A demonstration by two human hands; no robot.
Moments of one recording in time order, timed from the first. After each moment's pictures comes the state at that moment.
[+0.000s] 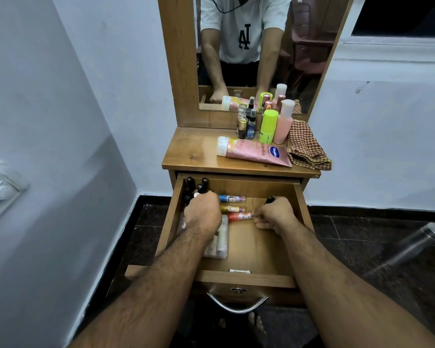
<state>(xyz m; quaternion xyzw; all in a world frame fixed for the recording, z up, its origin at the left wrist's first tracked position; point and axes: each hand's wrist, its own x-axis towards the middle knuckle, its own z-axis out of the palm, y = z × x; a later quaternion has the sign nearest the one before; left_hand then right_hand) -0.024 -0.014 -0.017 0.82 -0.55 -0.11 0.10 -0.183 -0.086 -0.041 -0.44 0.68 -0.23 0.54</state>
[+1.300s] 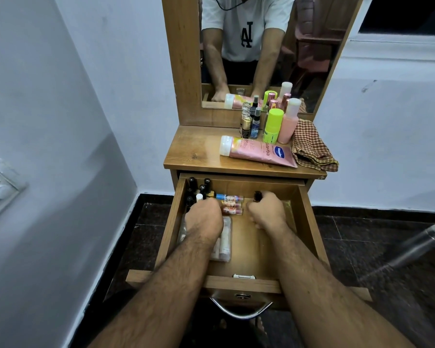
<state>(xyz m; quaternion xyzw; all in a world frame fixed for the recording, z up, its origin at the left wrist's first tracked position) -0.022 -0.011 -0.029 0.83 -0.54 -0.13 0.09 -0.153 -0.072 -0.038 -0.61 0.67 -0.21 0.36</state>
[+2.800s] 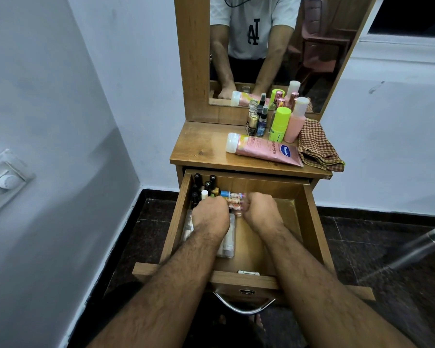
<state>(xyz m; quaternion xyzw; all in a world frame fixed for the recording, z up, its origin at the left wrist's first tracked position) -0.029 -0.002 -0.016 0.82 -0.56 -0.10 0.05 -0.136 -0.067 -0.047 -0.75 0.61 -0.11 0.22</state>
